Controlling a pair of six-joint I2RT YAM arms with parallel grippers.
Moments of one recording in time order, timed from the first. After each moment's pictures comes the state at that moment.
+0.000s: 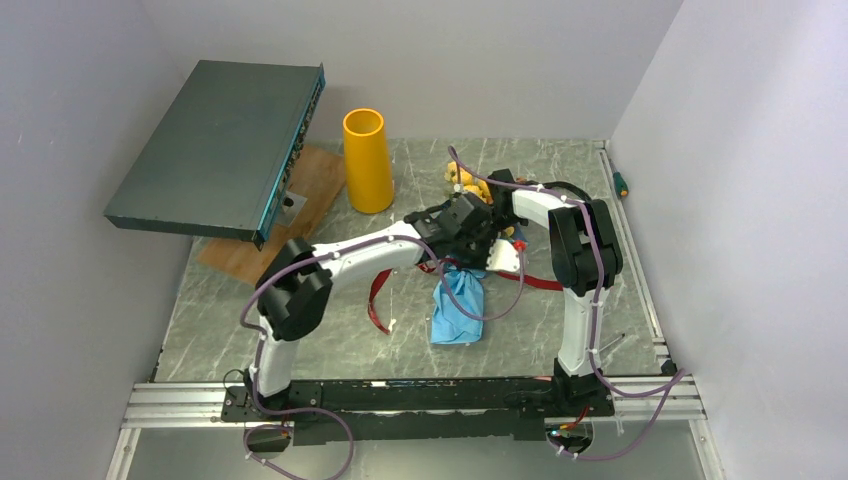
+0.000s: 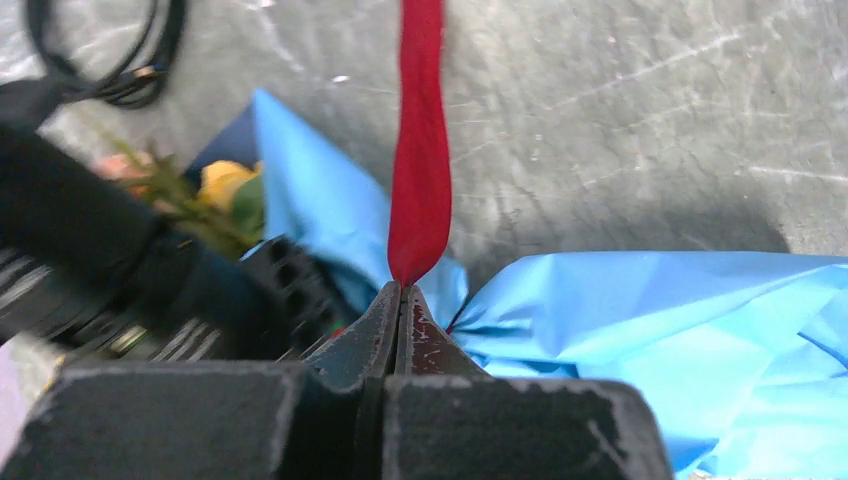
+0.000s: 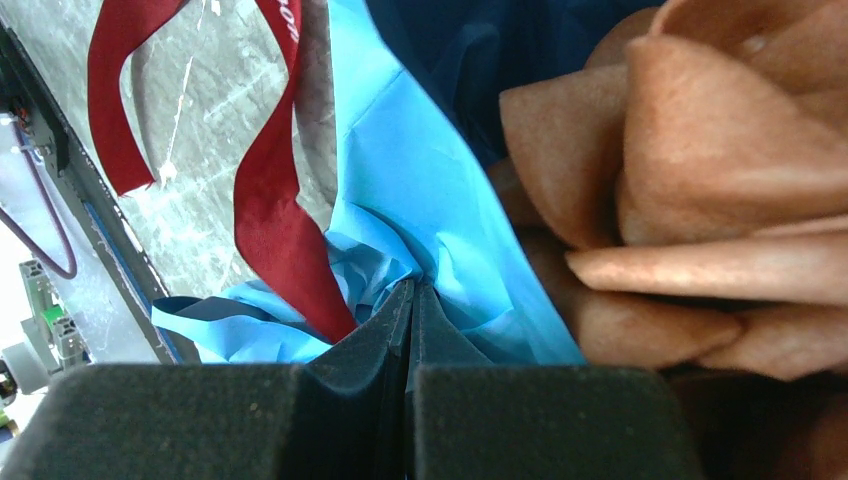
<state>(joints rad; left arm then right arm) -0.98 2.02 1.64 -0.44 0.35 0.87 0.27 2.08 1.39 -0.69 -0.76 -0.28</state>
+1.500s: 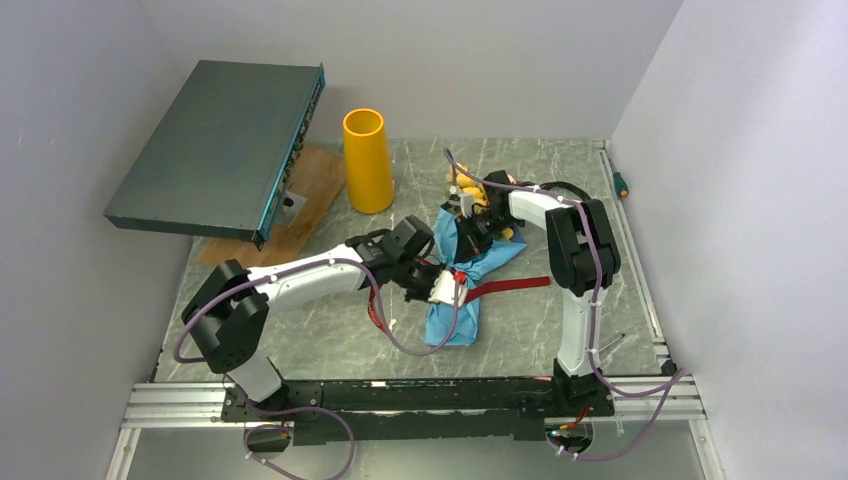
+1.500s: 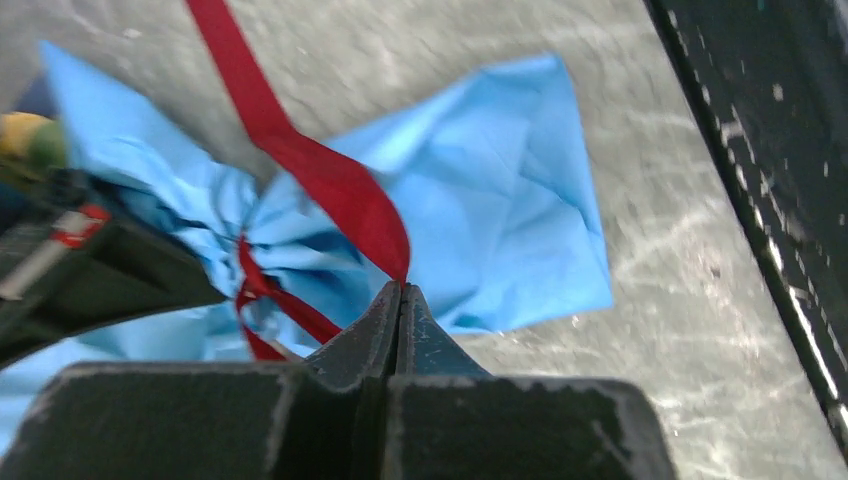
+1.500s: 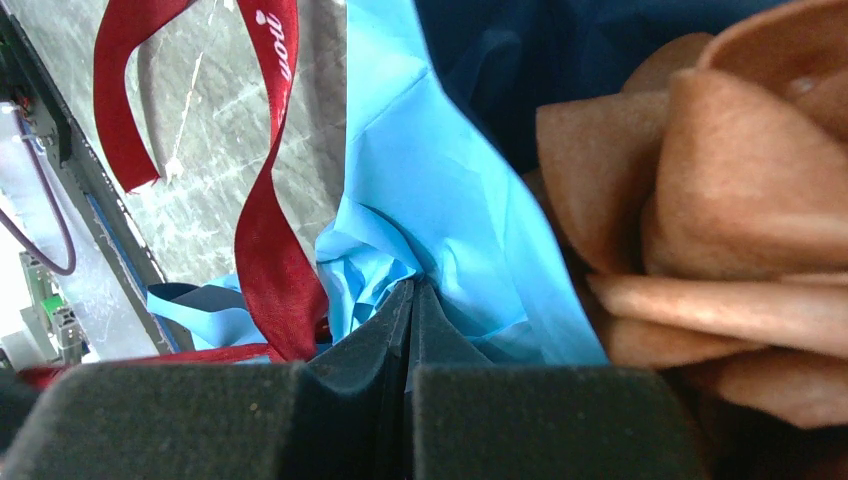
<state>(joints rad) -0.89 1.62 1.14 -0.37 0.62 0.91 0.28 2.09 1.39 -0.69 -0.77 -0.28</state>
